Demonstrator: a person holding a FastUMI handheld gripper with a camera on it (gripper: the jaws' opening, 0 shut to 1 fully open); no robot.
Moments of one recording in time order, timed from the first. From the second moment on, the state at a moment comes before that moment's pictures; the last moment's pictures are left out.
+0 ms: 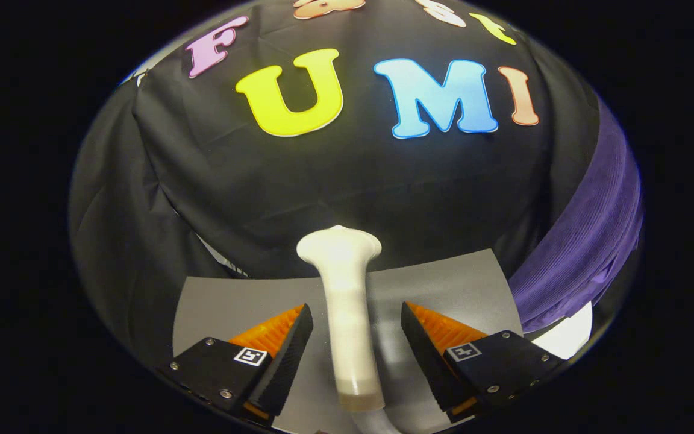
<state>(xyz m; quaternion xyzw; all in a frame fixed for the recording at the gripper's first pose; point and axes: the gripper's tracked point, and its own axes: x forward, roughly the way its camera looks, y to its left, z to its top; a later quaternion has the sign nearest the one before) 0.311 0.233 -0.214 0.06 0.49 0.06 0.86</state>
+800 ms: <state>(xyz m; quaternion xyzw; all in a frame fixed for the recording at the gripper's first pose) 0.282 0.238 -0.241 -0.01 0.52 0.06 0.85</state>
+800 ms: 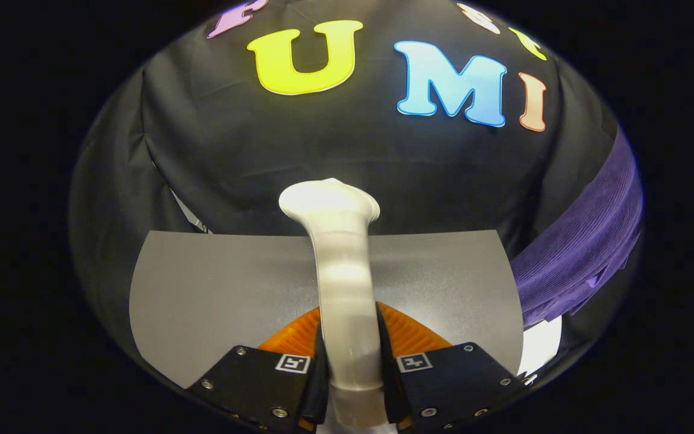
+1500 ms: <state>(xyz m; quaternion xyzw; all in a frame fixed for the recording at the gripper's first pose) 0.207 0.153 -0.142 0.01 0.35 0.09 0.93</state>
